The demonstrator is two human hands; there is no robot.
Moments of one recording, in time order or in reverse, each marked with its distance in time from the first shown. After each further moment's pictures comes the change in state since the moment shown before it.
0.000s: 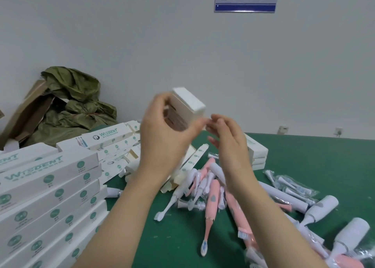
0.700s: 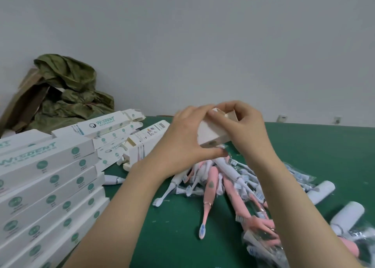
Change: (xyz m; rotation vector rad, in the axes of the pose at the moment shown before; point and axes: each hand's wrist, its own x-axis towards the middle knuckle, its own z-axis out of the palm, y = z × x) left_hand -0.014 -0.010 0.013 0.331 -0.579 0.091; right_hand 0.011 -0.007 -0.032 -0.277 -0.014 -0.004
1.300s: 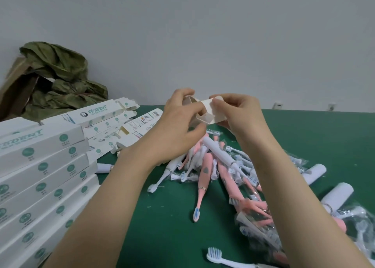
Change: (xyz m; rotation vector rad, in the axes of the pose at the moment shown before) left_hand -0.003 -0.004 0.002 0.026 -0.120 -0.016; right_hand 0.001 0.001 -0.002 0.102 0.017 0.183
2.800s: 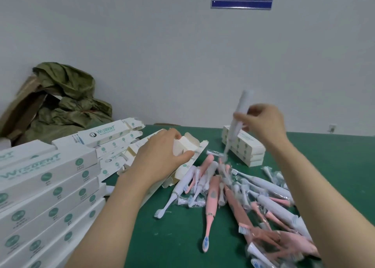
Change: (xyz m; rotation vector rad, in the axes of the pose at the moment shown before) left_hand -0.006 -0.052 -0.004 0.214 0.085 -0.281; right_hand 0.056 -0.002 -0.033 -0.437 0.169 -0.200
